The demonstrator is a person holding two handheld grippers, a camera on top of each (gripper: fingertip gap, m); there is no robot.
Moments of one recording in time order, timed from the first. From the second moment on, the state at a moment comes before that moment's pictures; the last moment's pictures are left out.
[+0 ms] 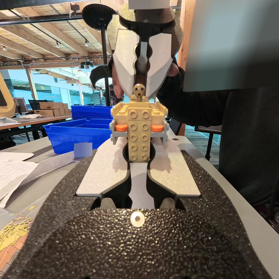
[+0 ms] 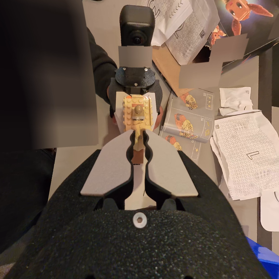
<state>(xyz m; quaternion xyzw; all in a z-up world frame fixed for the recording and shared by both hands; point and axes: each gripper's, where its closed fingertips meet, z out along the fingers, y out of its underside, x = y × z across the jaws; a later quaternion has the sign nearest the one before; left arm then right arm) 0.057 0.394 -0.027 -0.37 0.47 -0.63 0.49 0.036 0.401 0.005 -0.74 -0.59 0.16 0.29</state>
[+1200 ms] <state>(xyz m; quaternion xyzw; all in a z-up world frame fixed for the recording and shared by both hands) 0.062 0.402 -0.032 -0.39 0.49 -0.55 0.56 0.040 0.400 -0.001 -0.78 -0.56 0.09 0.25</state>
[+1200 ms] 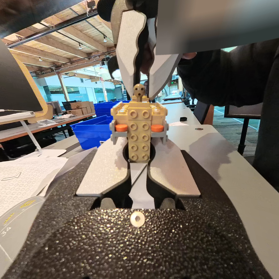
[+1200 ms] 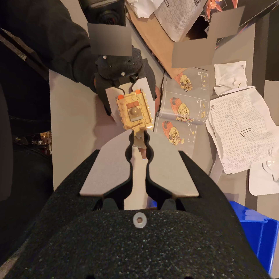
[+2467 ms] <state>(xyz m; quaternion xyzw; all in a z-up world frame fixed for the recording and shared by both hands) 0.067 0.408 -0.042 -0.41 0.50 -0.51 0.57 0.049 0.402 -0.011 -0.79 -0.58 0.03 0.19</state>
